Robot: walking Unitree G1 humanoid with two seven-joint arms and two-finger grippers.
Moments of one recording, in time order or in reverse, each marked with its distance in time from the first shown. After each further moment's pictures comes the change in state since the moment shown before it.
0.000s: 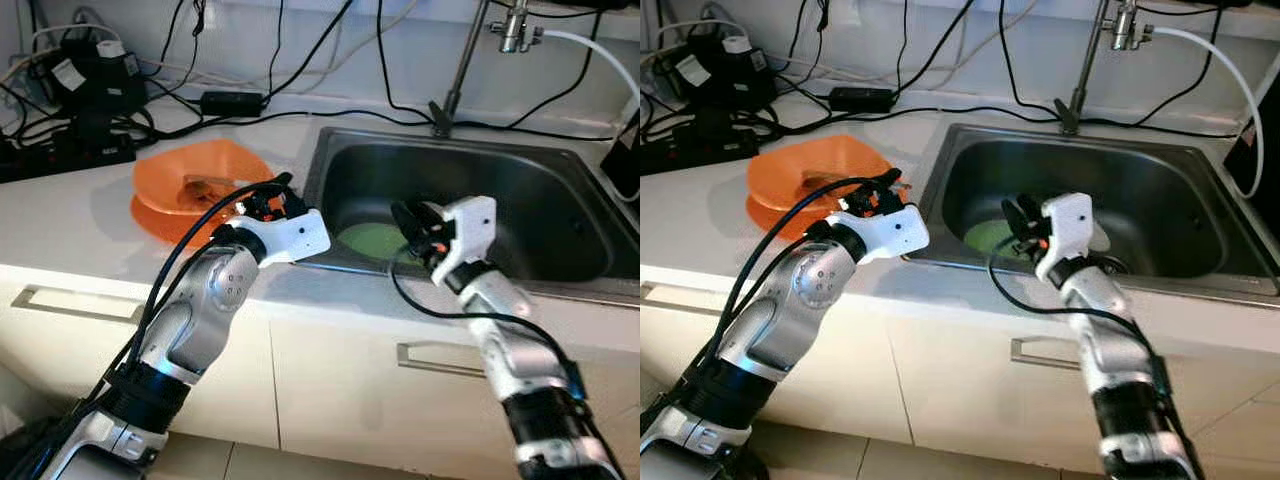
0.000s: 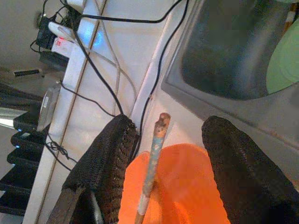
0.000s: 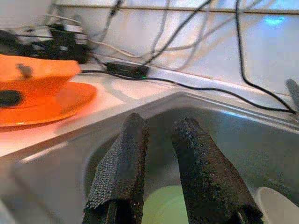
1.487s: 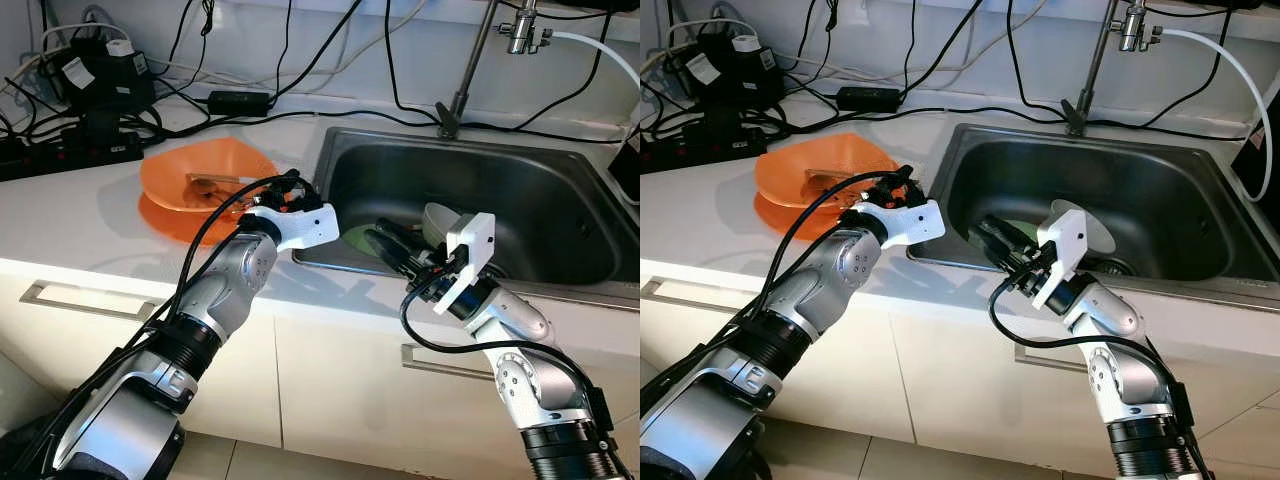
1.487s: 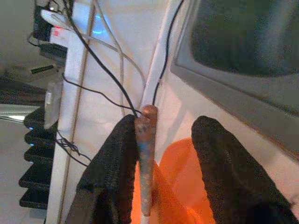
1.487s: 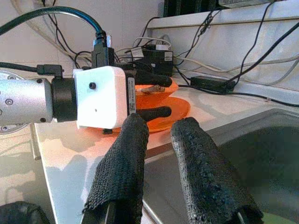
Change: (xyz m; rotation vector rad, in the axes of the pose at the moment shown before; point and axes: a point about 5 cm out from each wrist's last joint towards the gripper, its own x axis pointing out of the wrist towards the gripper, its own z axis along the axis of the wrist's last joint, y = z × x) left arm 0.044 -0.011 -0.010 0.120 0.057 0.048; right arm -0.020 0.029 0.012 0.125 -0.049 0.308
